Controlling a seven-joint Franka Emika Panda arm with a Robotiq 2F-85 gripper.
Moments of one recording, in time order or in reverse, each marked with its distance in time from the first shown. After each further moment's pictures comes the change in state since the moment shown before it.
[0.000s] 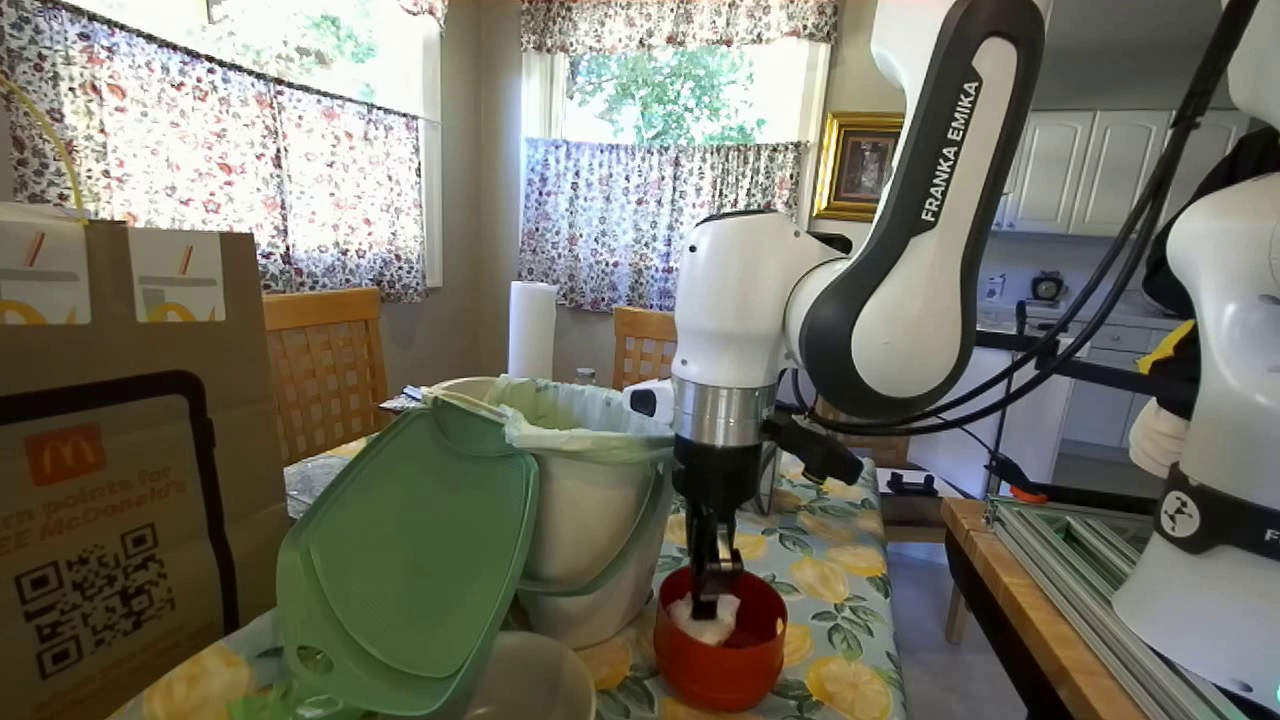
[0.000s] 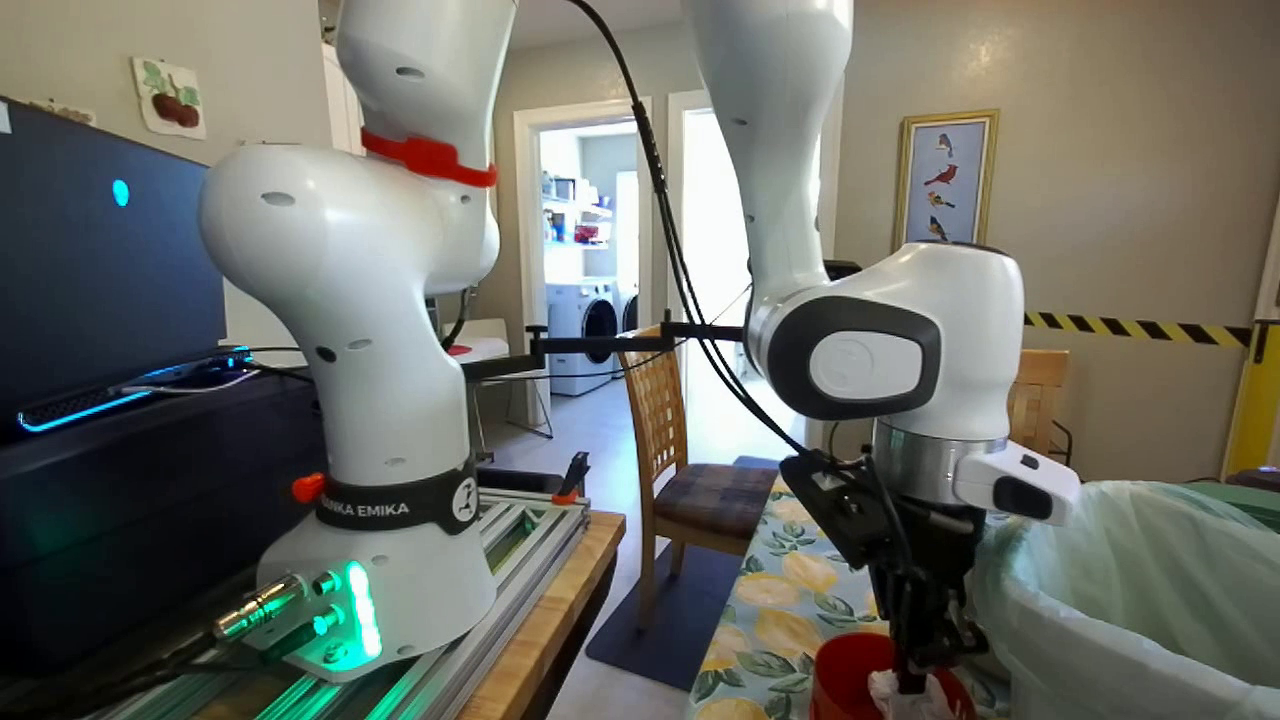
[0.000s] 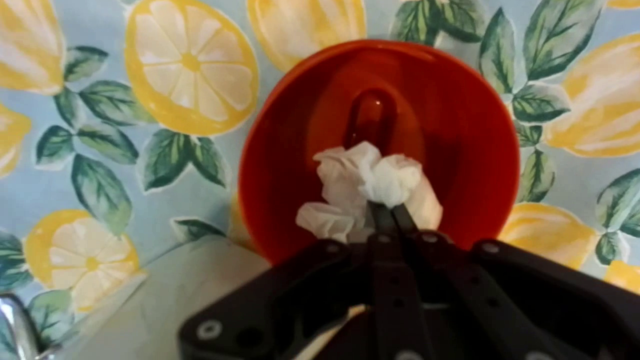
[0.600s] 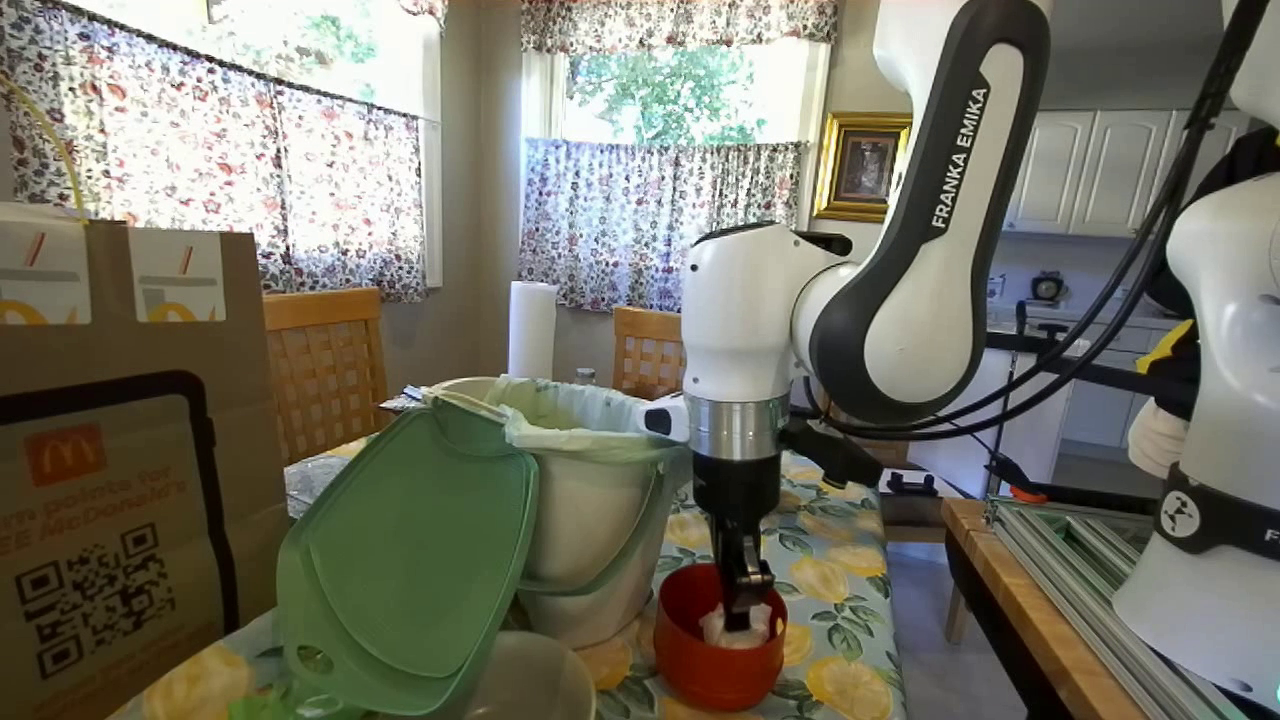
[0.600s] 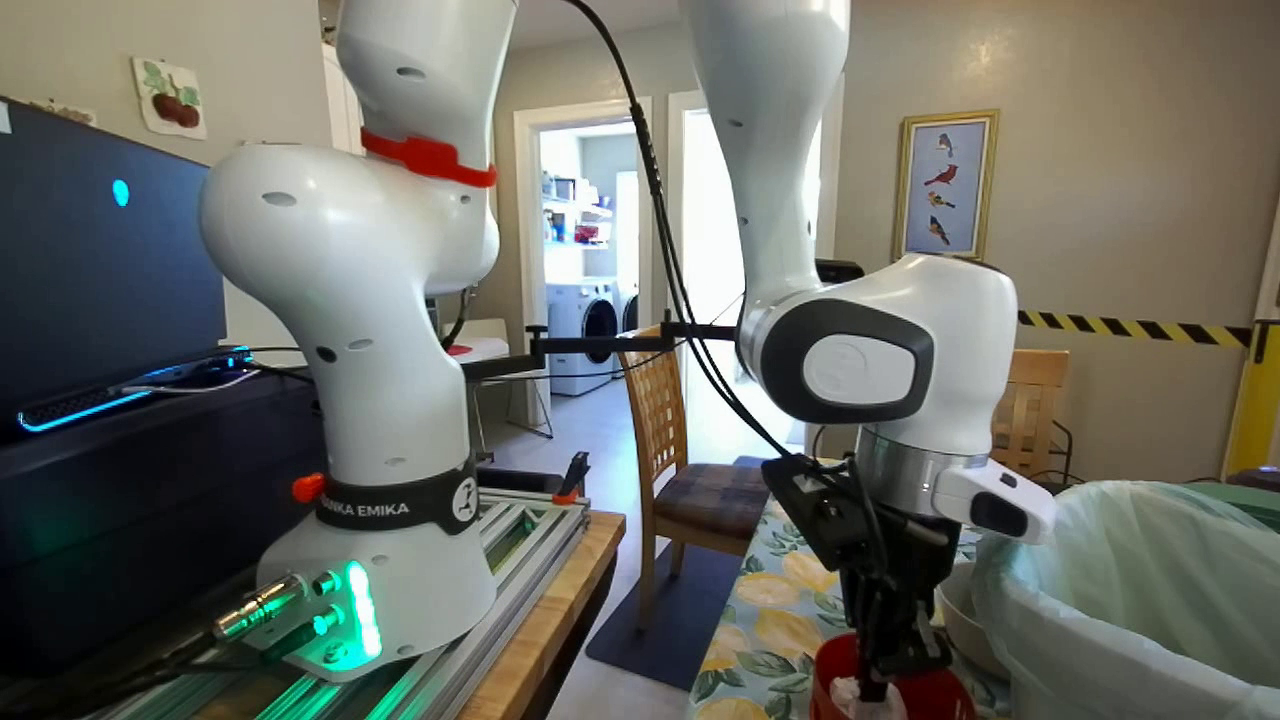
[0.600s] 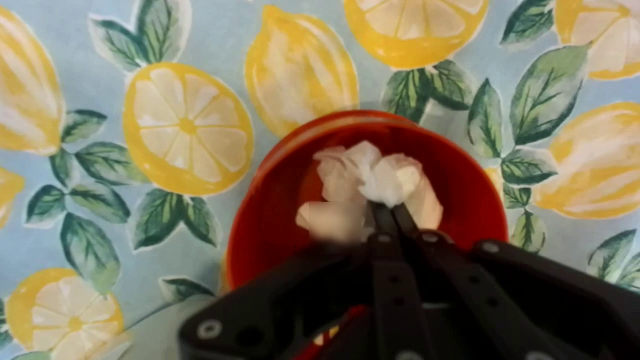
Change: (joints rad) arm -0.005 0.000 0.005 -0.015 -0.016 -0.077 0.006
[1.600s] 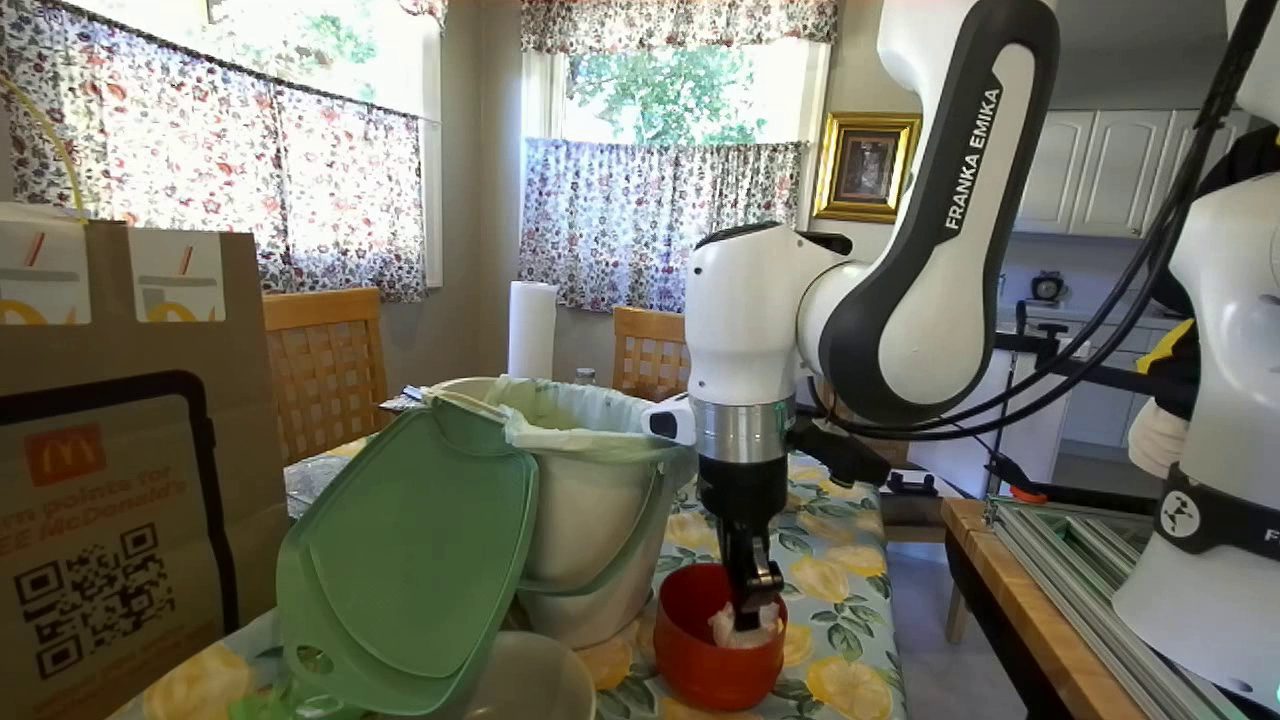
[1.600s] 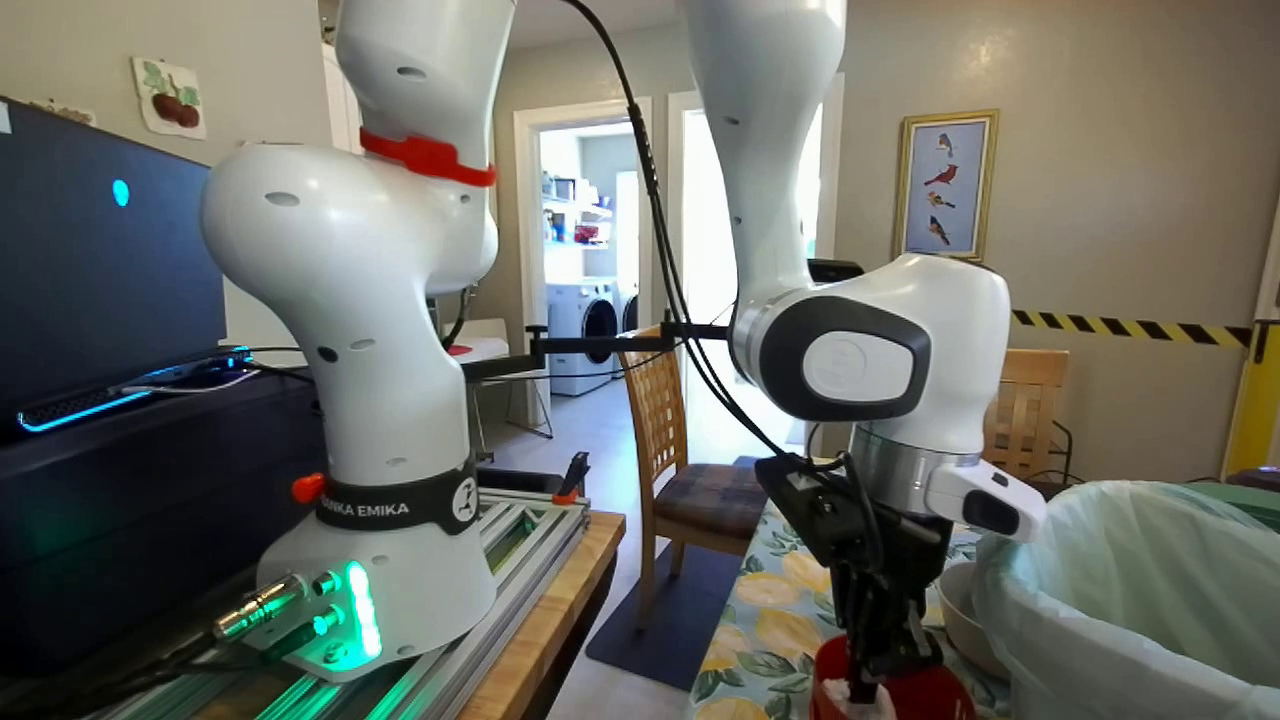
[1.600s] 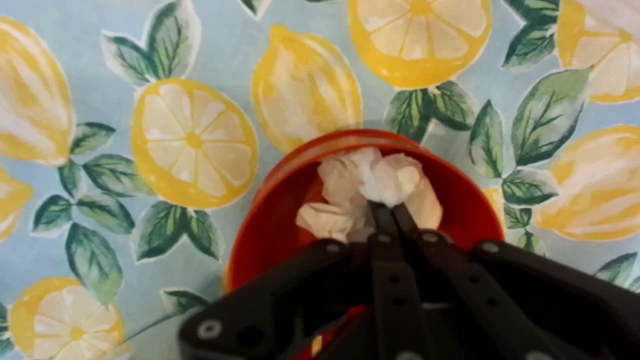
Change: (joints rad) arm 0.016 -0.008 -0.017 -0.010 -0.046 -0.021 0.025
